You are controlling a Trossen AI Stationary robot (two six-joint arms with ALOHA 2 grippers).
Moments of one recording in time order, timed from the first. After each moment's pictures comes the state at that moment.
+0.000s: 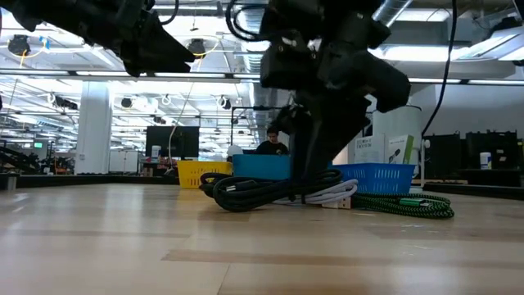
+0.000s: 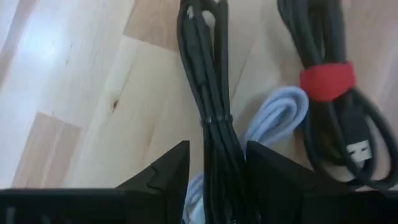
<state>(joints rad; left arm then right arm) -0.18 0.92 0.44 0.24 -0.58 -0.14 0.15 1.95 1.29 -0.54 -0.18 -0.20</state>
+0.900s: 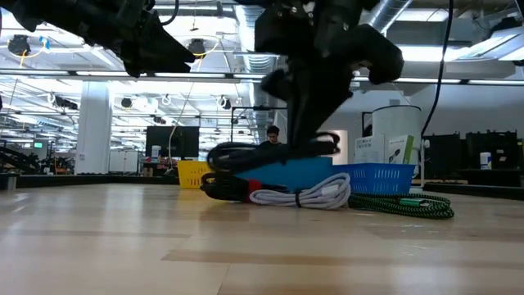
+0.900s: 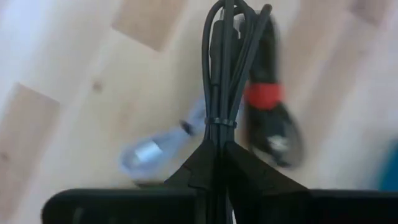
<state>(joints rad) -0.18 0.92 0.44 0.24 -0.58 -0.14 0.17 1.95 1.48 -0.77 -0.02 -0.36</state>
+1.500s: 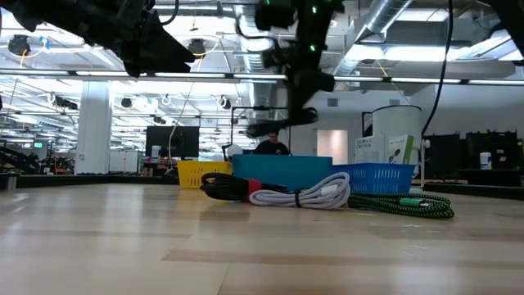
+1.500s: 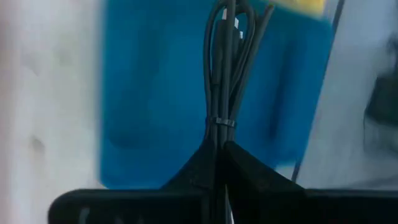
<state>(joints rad) -0.18 0.92 0.44 0.24 -0.58 -0.14 -0.19 1.95 1.74 -1.05 0.36 -0.53</state>
